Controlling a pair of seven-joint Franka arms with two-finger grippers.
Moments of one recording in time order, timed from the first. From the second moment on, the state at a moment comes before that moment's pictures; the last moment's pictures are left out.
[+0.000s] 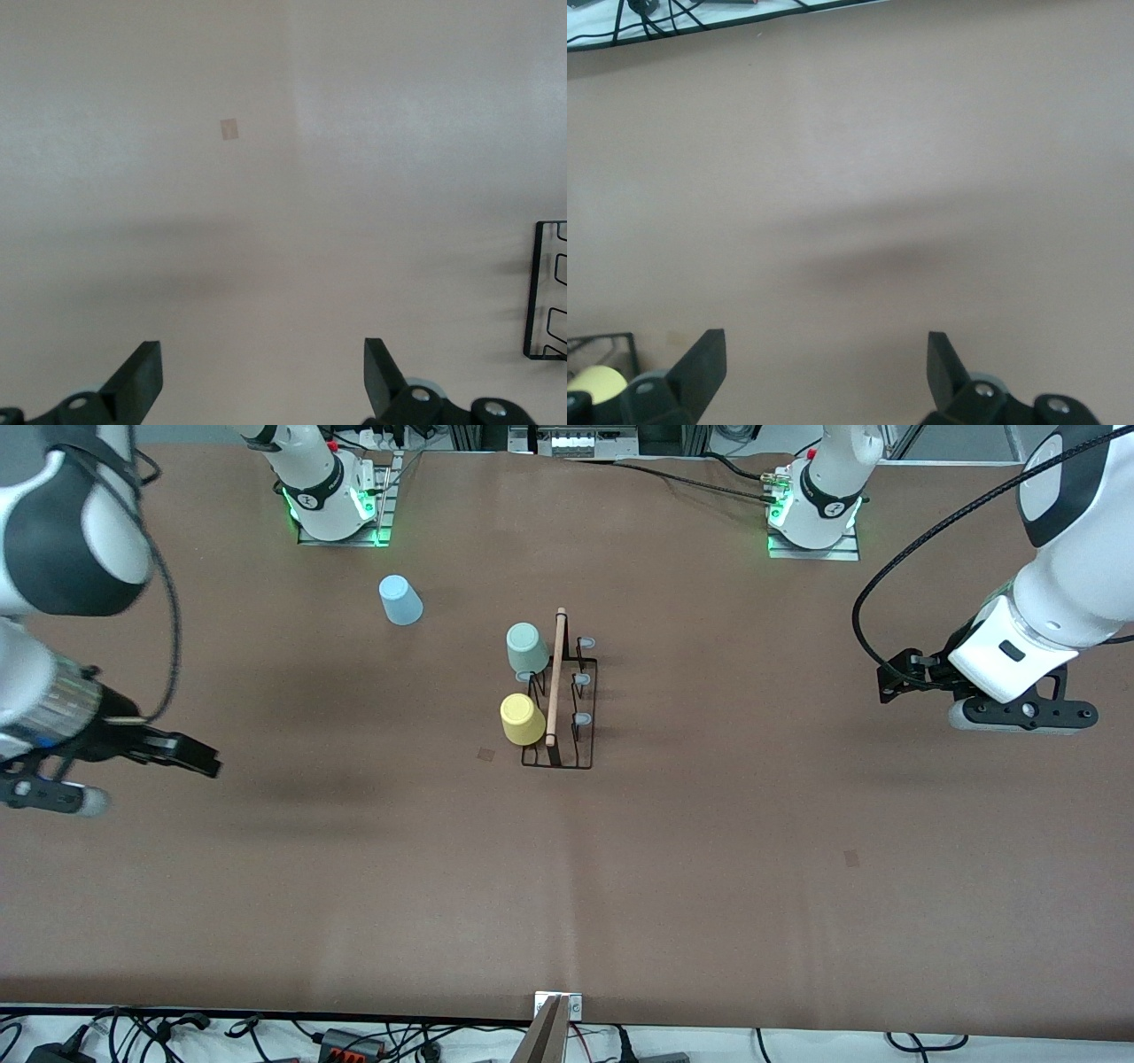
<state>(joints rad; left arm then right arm) -0.01 0.11 -0.12 -1.61 0.01 1.70 -0.11 0.12 0.36 -0.11 -1.29 0.06 1.70 0.16</state>
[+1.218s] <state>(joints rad) -0.01 0.11 -0.12 -1.60 0.01 1.69 -0.11 -0.01 0.07 -0.07 -1.63 0.01 1.72 -0.01</state>
